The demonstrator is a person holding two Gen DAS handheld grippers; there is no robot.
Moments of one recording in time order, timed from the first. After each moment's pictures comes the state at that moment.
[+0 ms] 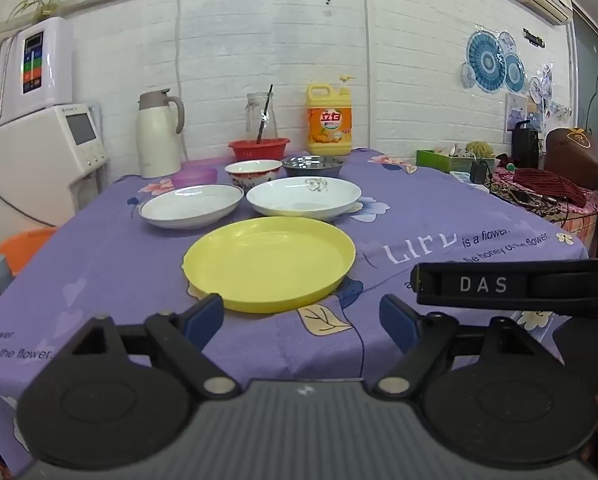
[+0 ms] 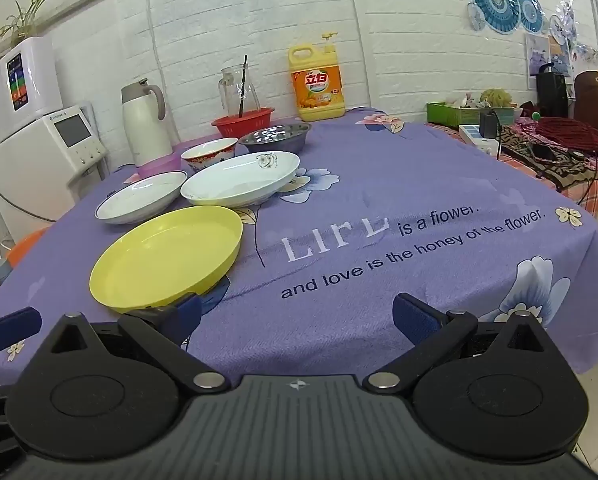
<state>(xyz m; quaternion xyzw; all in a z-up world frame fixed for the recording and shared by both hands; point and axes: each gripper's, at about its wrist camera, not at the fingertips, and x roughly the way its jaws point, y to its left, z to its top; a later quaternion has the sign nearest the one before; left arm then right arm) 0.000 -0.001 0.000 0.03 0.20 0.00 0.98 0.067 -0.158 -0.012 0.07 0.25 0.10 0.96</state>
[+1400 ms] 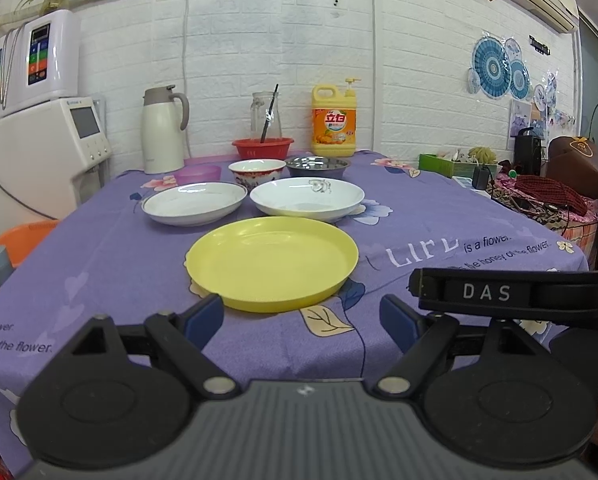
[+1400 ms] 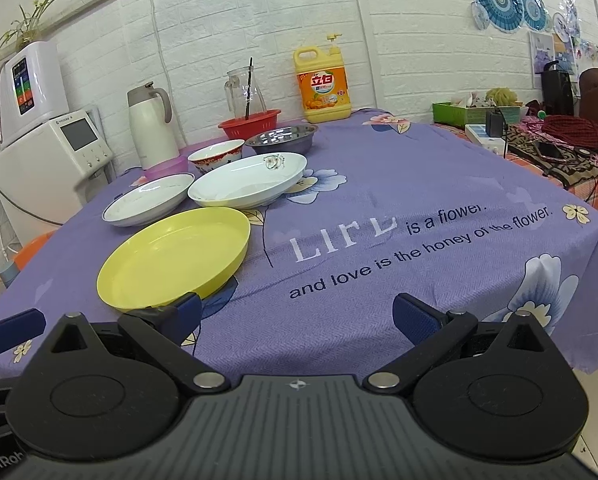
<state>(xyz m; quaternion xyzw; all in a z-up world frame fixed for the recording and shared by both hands) 0.000 0.003 -0.001 0.01 0.19 0.00 0.98 0.067 -0.159 -0.016 0.08 0.25 0.11 0.96</state>
